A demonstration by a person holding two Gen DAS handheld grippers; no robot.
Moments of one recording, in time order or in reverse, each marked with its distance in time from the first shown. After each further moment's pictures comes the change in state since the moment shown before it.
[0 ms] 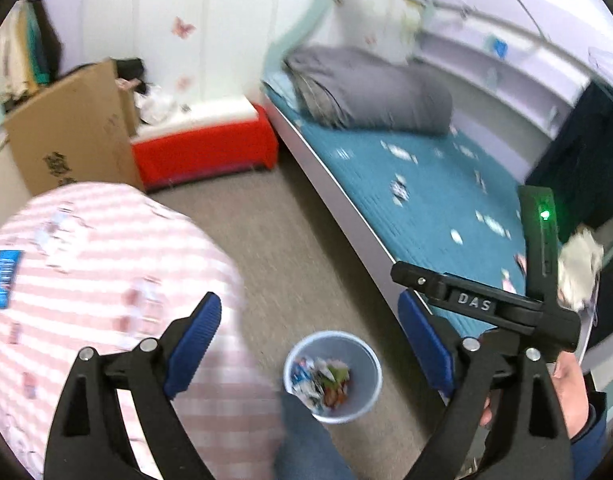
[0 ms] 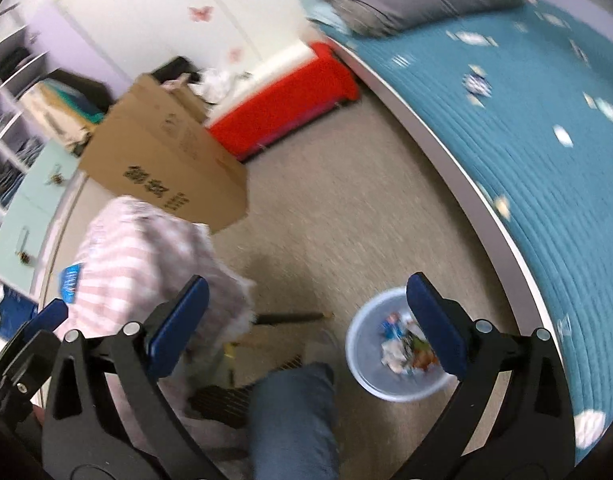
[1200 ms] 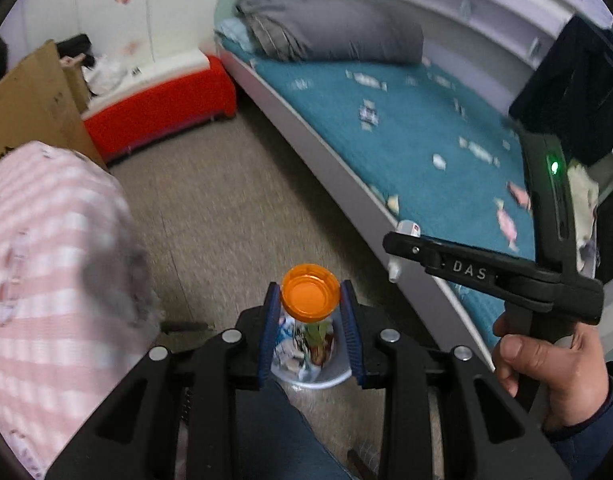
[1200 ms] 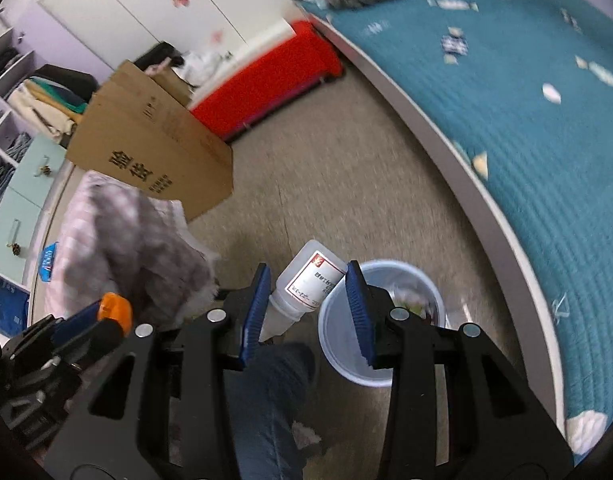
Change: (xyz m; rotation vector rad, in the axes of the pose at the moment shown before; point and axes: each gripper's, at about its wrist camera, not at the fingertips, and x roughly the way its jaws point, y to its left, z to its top) left arm 0.111 -0.062 -0.059 0.135 0.249 -0.088; right arm 0.032 -0.087 -0.048 0.069 0.093 -0.024
